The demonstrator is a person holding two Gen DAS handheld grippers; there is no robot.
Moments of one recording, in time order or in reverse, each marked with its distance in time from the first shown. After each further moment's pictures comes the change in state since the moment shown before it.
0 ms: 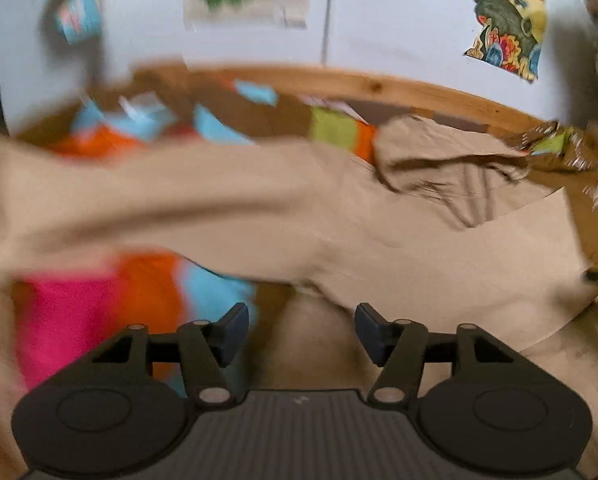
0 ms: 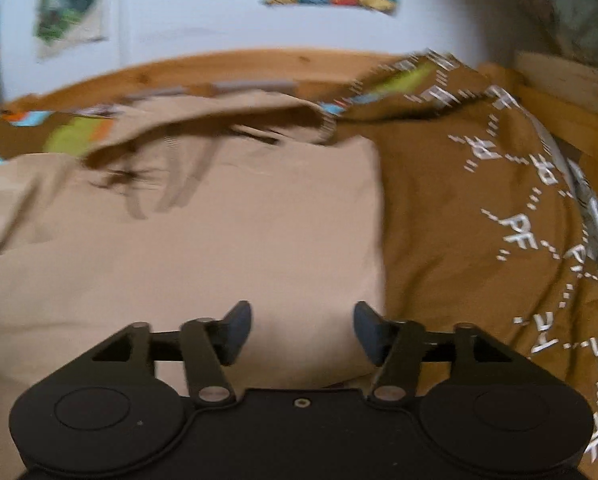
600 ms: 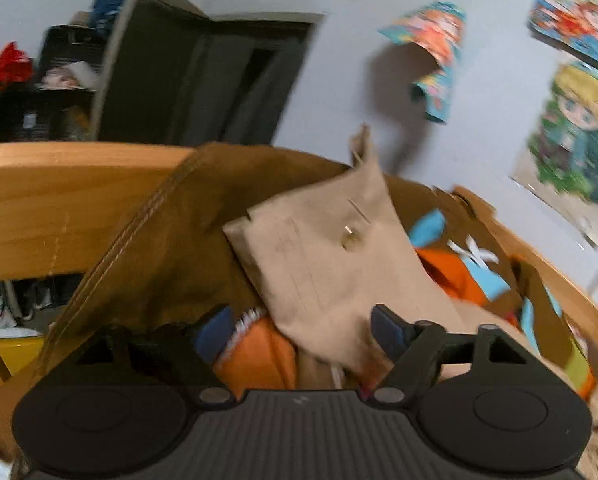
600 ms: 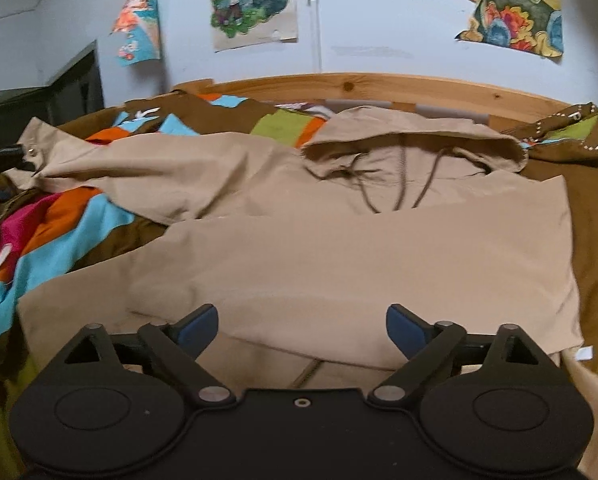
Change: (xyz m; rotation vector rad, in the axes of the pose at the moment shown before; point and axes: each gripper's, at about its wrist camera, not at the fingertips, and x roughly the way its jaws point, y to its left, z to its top) left arm -0.015 0.178 -0.026 -0.764 -0.303 0.460; right arm -0.067 0.123 -0.029 -0.145 -0.039 0.363
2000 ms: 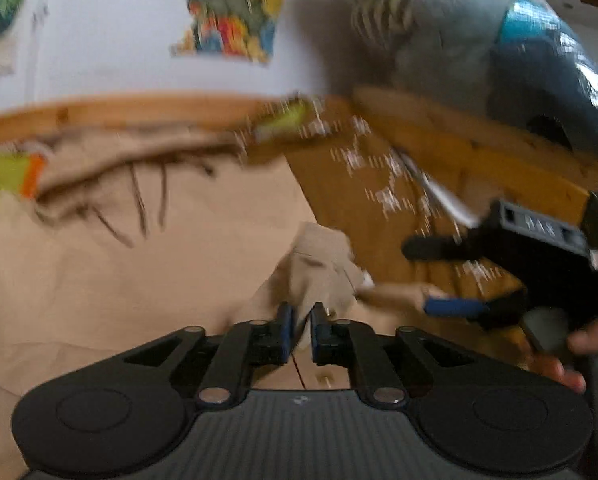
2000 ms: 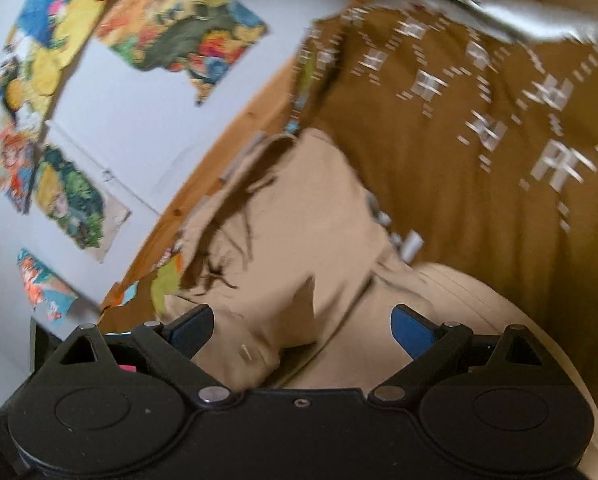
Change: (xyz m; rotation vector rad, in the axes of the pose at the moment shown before) left arm -0.180 -0.279 -0.301 0.857 0.391 -1.103; right arm -0.076 -0.188 -0.076 0.883 -0.197 -0.004
